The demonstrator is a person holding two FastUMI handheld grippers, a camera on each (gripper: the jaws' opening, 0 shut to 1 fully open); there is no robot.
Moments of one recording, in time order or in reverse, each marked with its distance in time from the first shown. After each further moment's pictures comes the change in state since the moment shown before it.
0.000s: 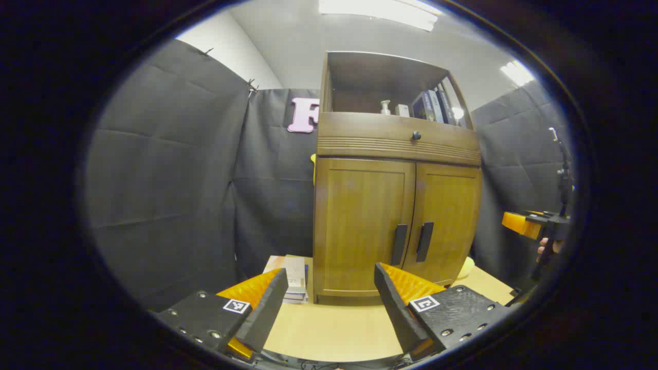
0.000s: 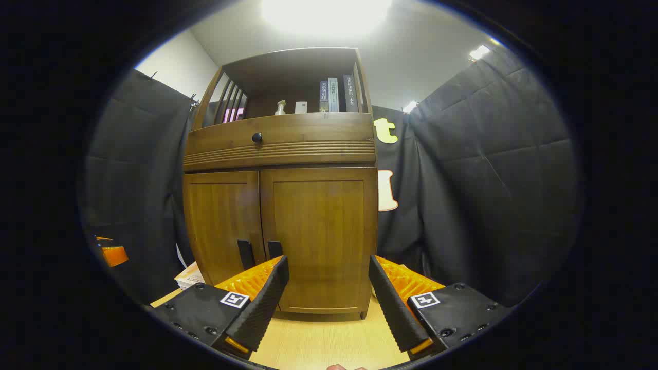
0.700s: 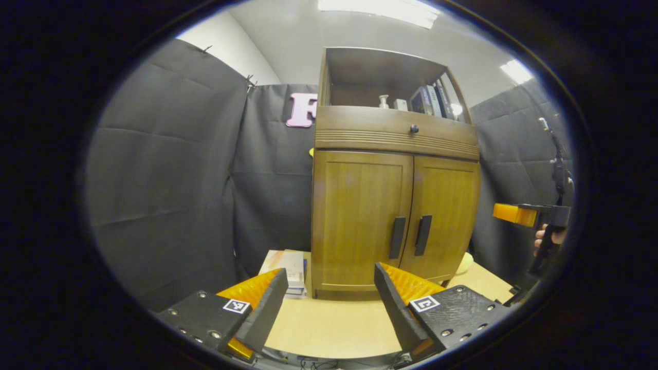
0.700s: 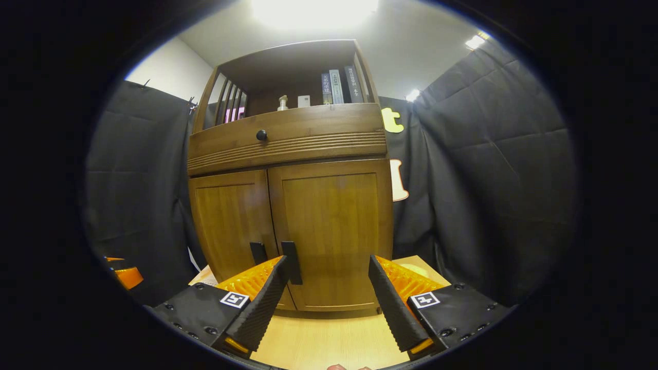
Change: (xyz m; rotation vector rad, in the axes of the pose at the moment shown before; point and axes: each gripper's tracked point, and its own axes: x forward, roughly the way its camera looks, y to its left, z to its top) left arm -0.004 -0.011 -0.015 0.010 0.038 -0.007; right arm 0.012 0.027 0.003 0.054 0.043 0.062
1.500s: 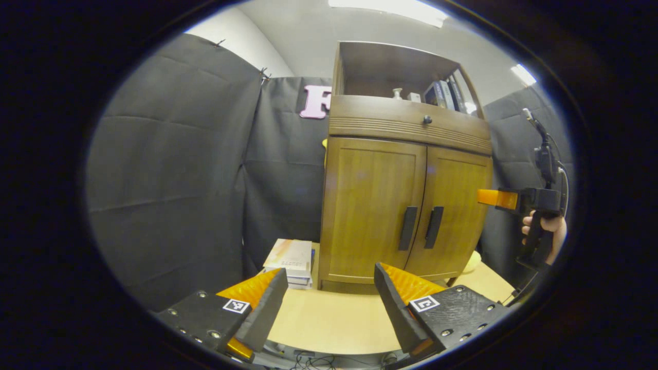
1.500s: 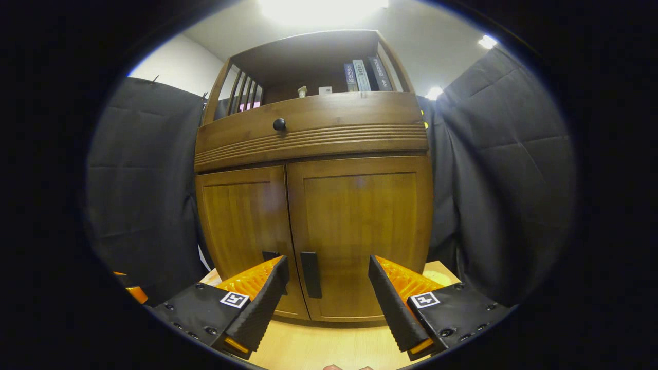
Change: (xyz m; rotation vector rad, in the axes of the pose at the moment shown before) left arm -0.002 0.009 -0.029 -0.027 0.040 0.091; right arm 0.072 0.038 0.003 -0.018 0.015 0.106
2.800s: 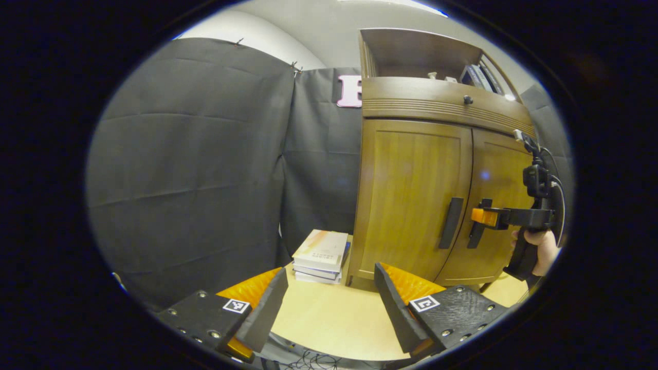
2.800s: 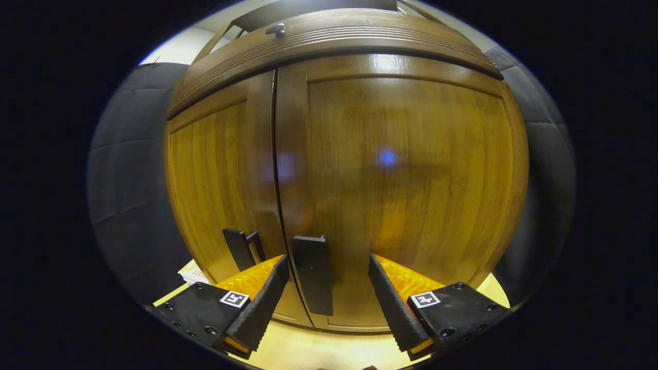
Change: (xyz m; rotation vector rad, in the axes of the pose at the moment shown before) left arm 0.037 0.002 -0.028 -0.018 0.053 0.265; right arm 0.150 0.022 -0.080 -0.034 0.181 0.089
